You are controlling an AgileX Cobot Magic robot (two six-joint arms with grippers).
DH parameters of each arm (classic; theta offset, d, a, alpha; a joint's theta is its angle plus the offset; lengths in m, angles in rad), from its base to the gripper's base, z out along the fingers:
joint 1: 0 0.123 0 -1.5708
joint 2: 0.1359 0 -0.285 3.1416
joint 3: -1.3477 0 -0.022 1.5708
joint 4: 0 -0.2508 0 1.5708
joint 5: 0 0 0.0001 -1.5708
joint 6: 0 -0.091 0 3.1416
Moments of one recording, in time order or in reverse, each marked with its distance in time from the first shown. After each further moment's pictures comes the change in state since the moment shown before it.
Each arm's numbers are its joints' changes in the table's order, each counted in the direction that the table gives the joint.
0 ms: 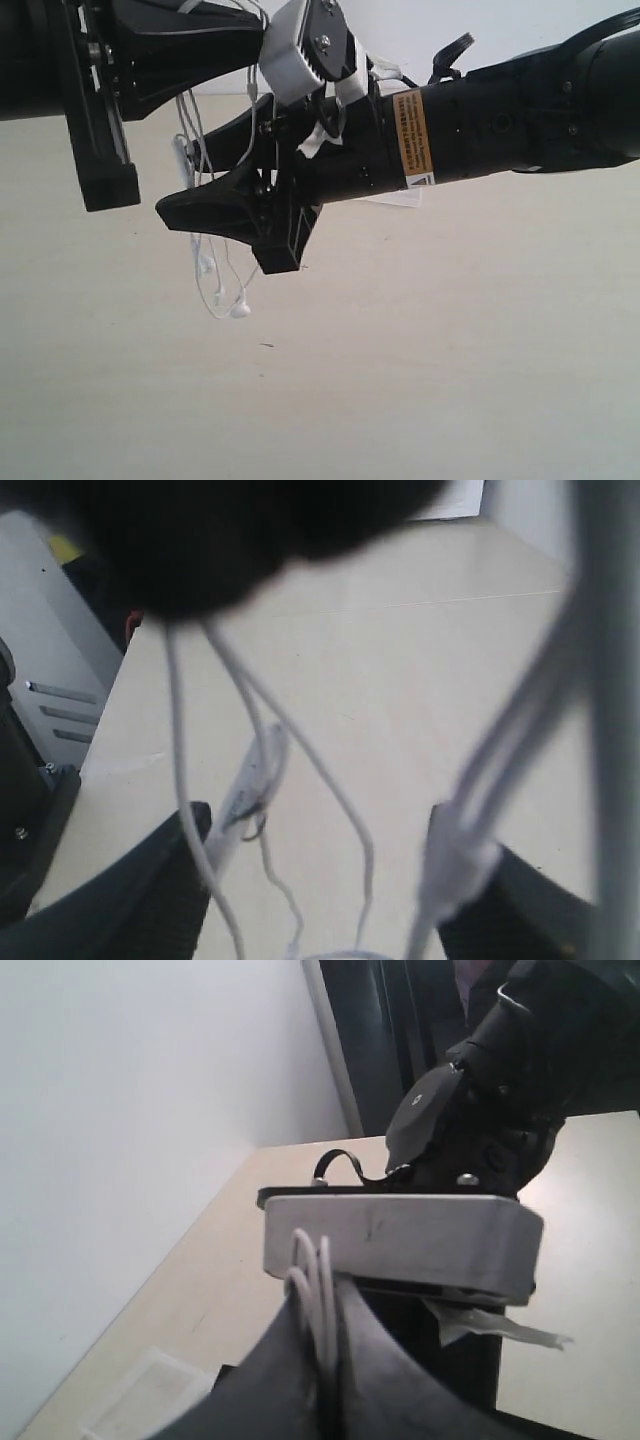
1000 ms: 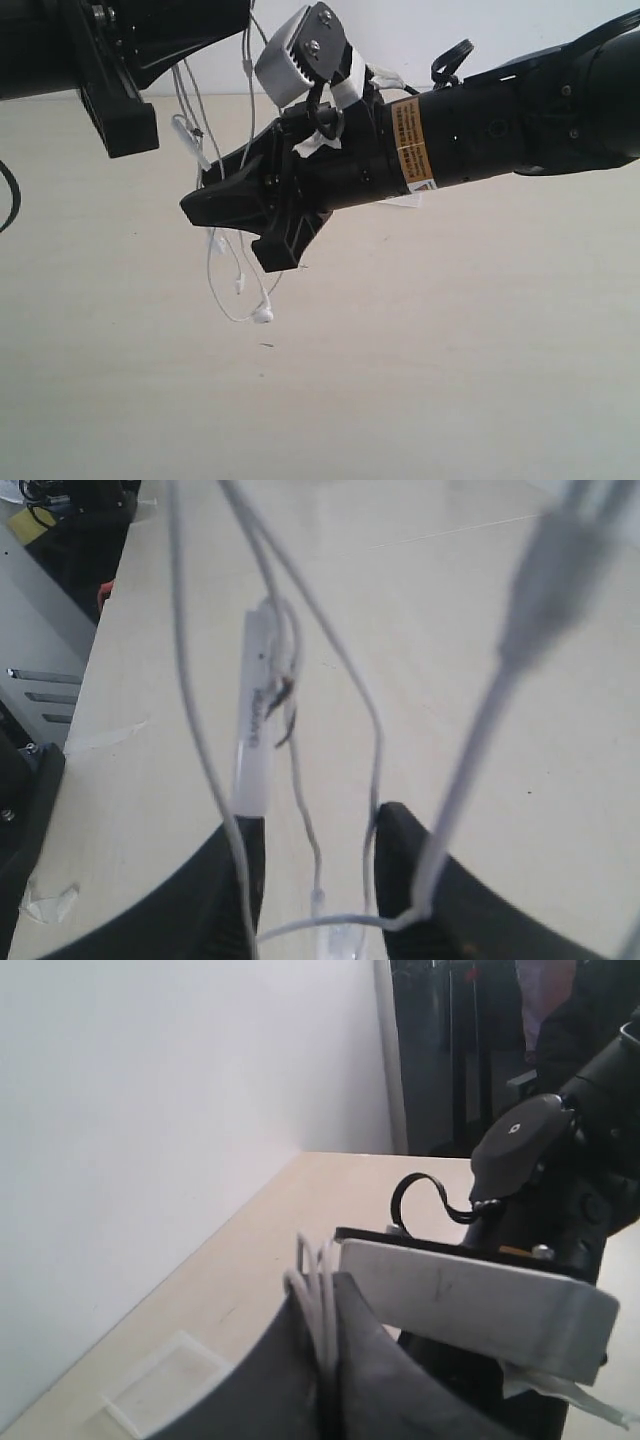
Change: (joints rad) left arm 0.000 0.019 0.000 0.137 0.080 -0.004; right arm 0.000 0.000 0.000 0.067 0.079 -0.137
